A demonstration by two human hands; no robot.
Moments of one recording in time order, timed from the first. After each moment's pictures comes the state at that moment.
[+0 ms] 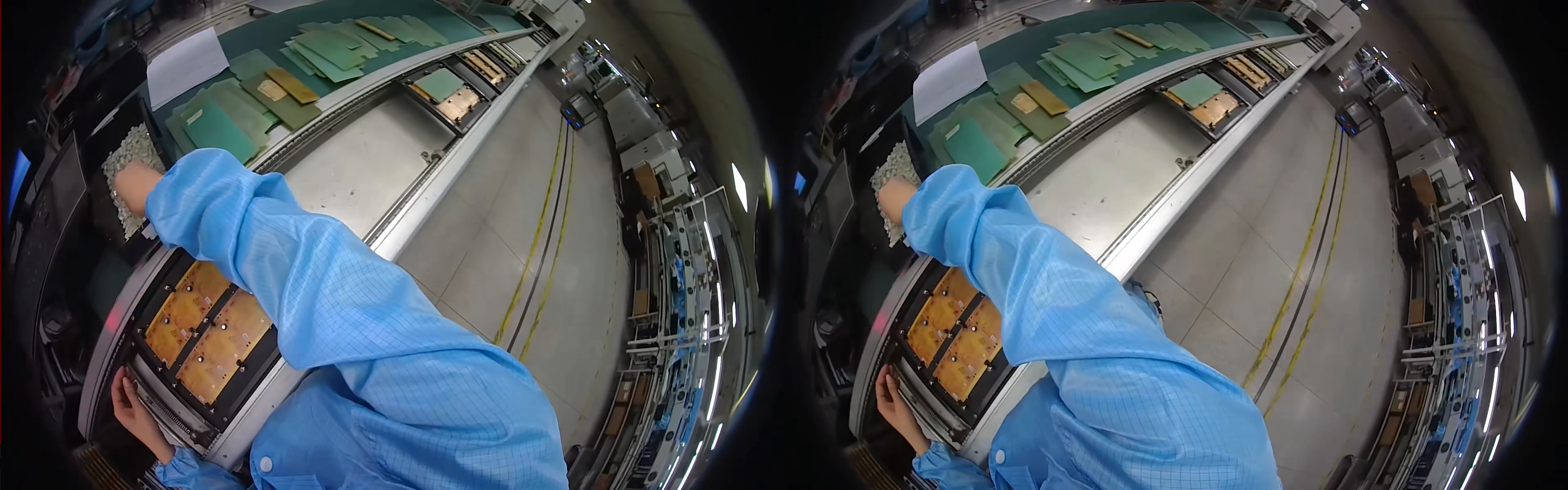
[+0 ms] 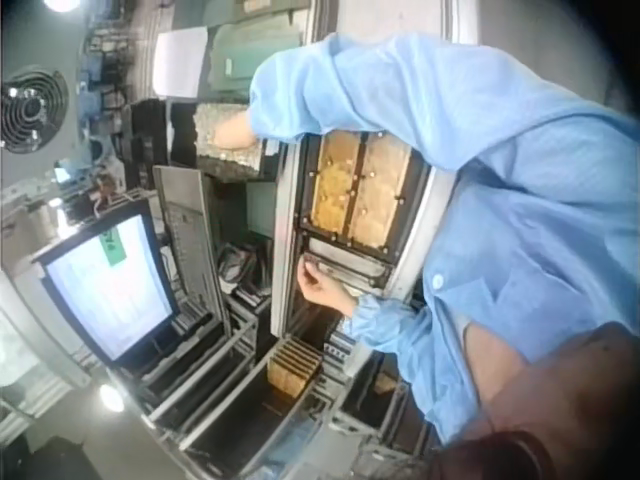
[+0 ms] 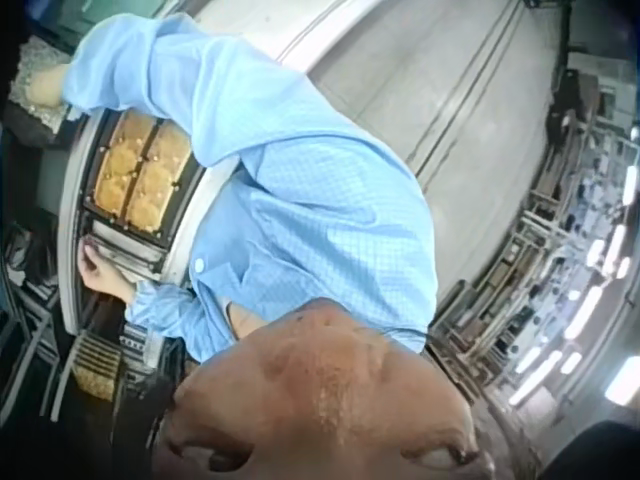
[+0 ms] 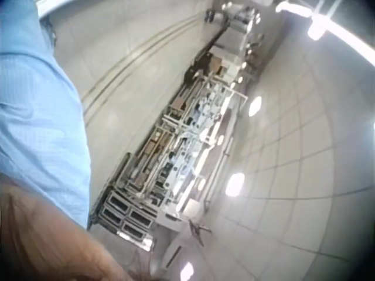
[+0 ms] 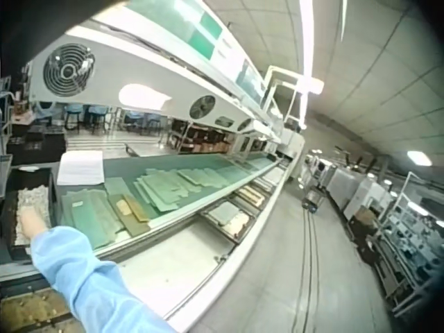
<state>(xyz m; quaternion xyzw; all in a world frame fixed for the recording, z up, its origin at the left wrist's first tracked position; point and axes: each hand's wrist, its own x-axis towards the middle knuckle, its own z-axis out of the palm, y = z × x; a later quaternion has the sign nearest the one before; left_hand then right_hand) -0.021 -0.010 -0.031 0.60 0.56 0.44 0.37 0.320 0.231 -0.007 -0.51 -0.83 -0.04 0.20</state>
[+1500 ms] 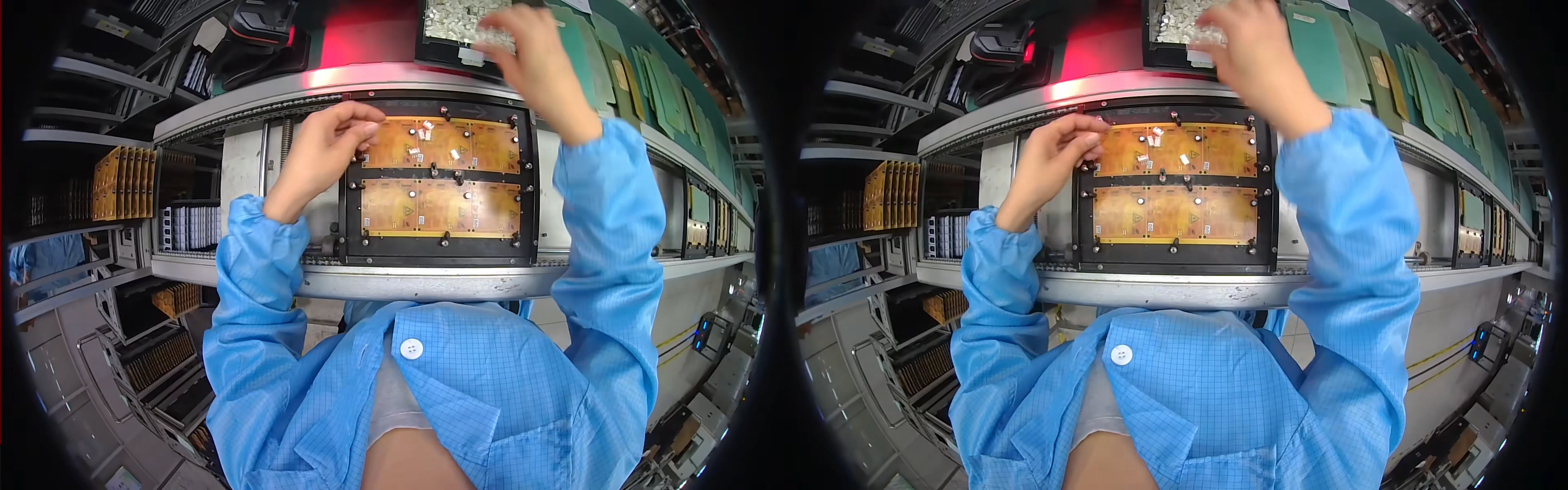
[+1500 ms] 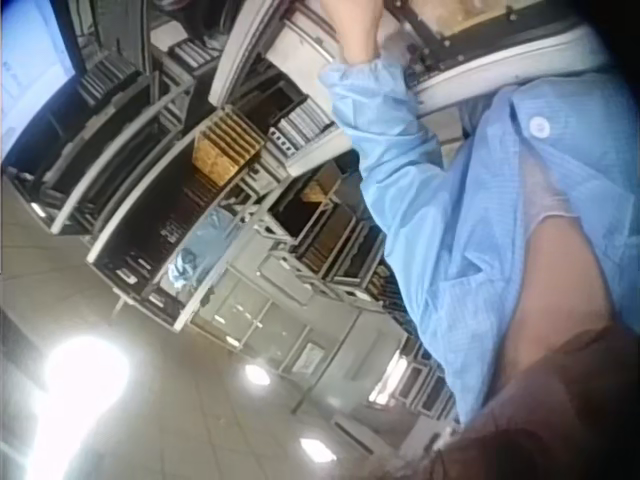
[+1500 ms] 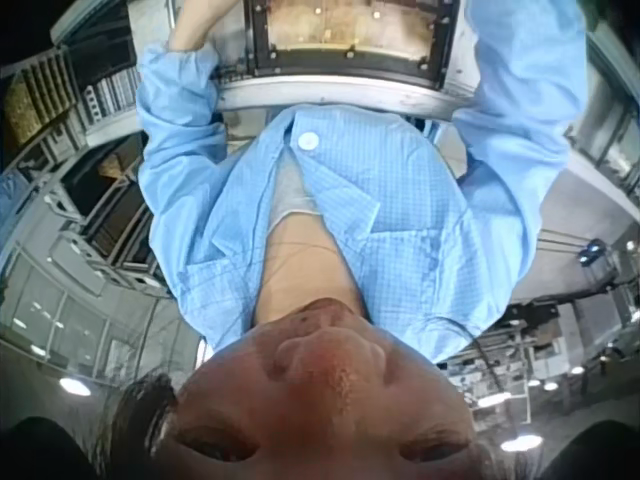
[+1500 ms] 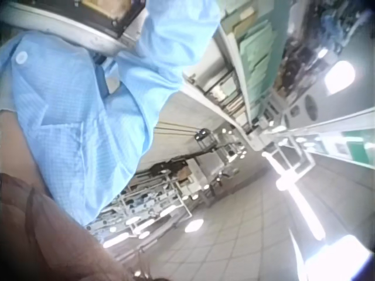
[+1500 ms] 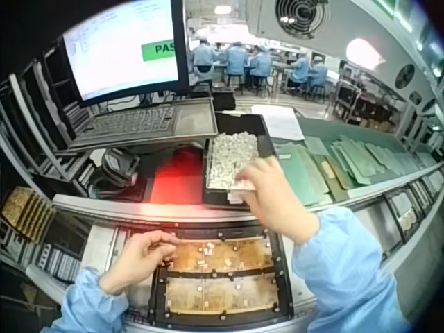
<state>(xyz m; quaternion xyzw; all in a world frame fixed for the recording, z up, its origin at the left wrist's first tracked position) 0.022 -0.036 0.039 0.63 0.53 0.34 0.45 0.302 0.072 0.077 -0.34 -0.87 -0.08 0.36</state>
